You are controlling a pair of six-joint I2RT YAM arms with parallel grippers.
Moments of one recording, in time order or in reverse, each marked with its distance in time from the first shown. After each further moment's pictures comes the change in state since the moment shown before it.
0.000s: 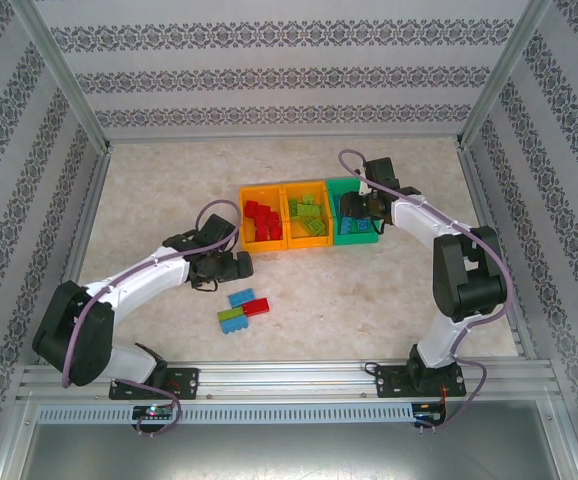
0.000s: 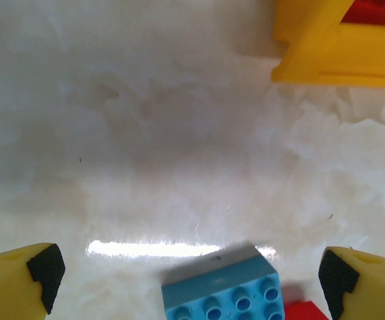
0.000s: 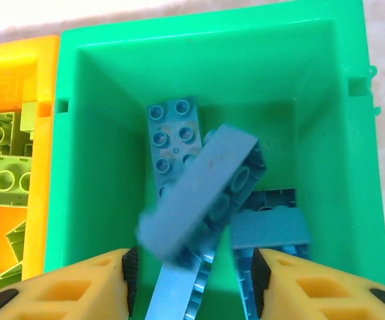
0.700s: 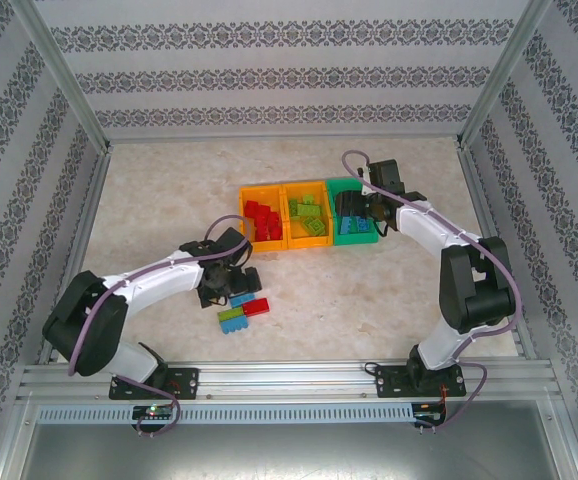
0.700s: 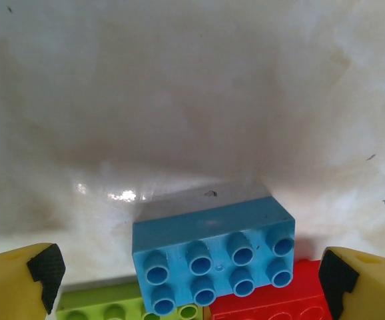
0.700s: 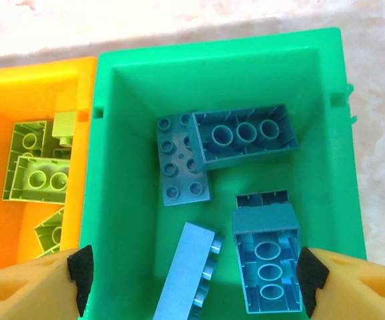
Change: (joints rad) left arm -0.108 0.079 -0.017 -0.040 0.068 -0.186; right arm 0.000 -0.083 -0.064 0.050 -0.006 -0.006
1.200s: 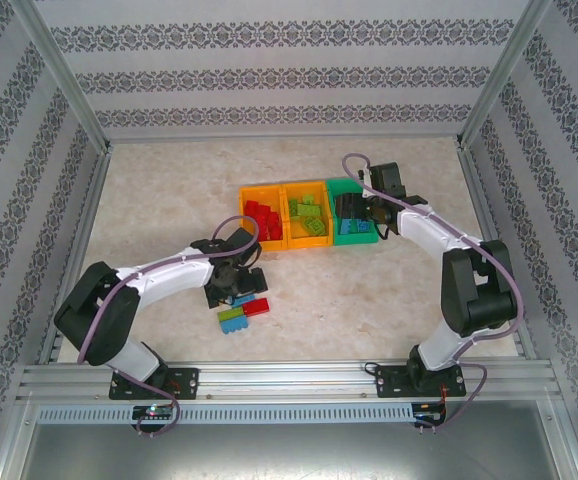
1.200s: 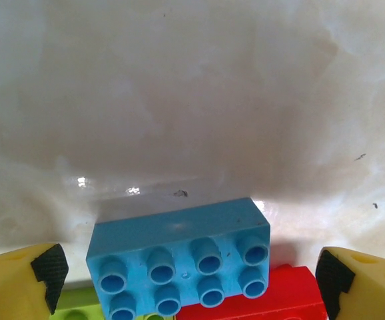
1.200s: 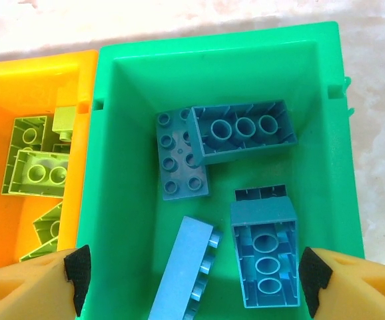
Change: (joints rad) left arm -0.033 0.074 0.048 -0.002 0.003 -0.047; right arm 0.000 -0.026 -0.034 0.029 0.000 -0.007
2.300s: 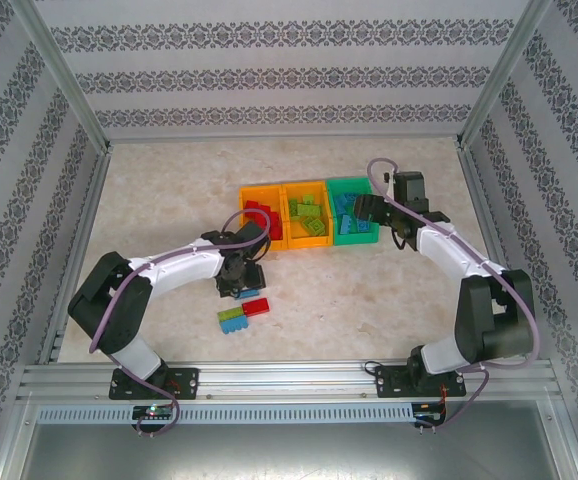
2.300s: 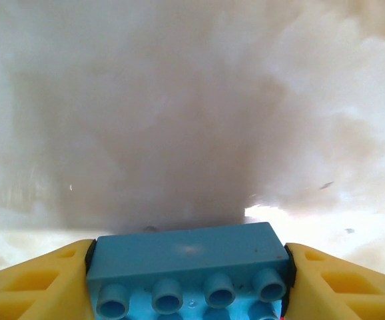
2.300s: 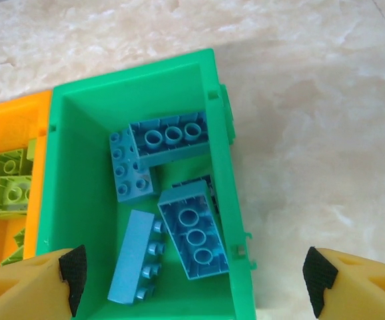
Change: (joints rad) left arm -0.013 0.082 0.123 -0.042 -0.056 0.076; right arm -0.096 -0.185 -0.164 0.071 0.028 0.058
